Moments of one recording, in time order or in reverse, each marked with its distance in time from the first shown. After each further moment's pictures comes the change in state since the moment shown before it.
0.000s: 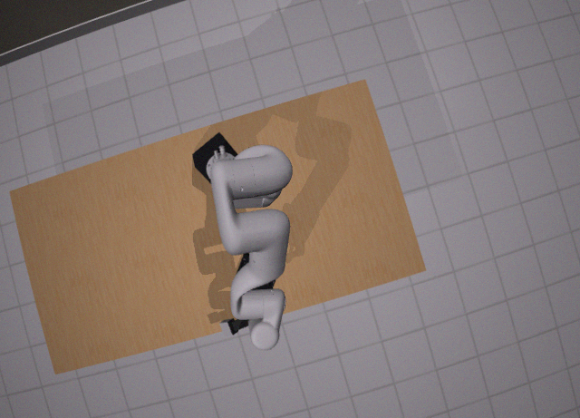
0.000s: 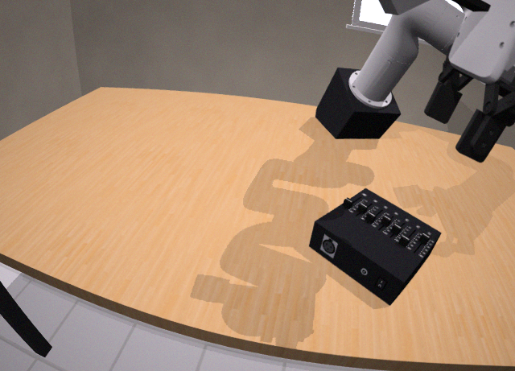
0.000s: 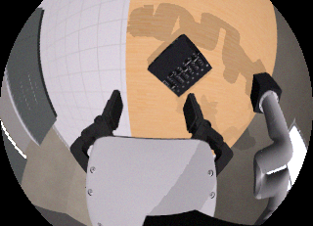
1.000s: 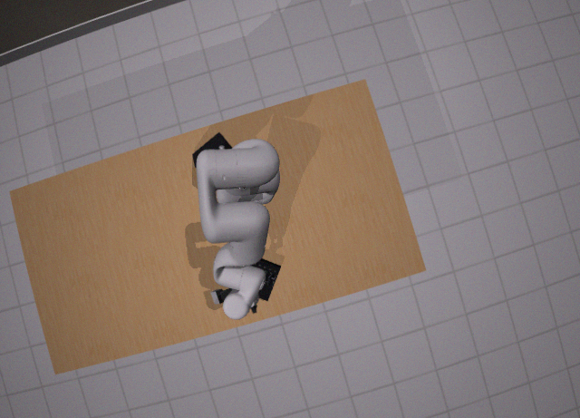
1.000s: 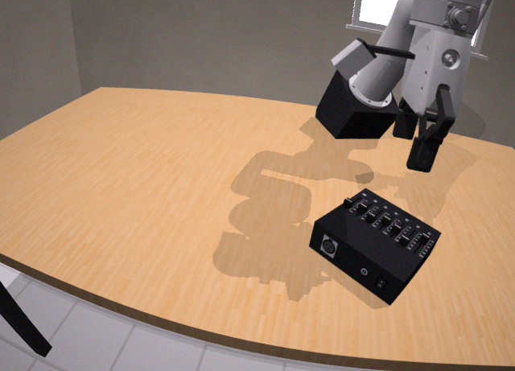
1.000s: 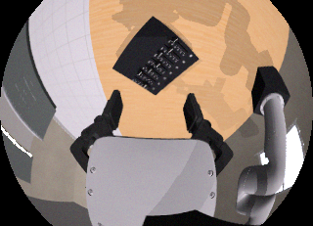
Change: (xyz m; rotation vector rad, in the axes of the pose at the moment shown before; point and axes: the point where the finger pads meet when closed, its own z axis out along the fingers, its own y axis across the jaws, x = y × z) arm -0.008 0.085 0.063 -0.013 -0.213 0.024
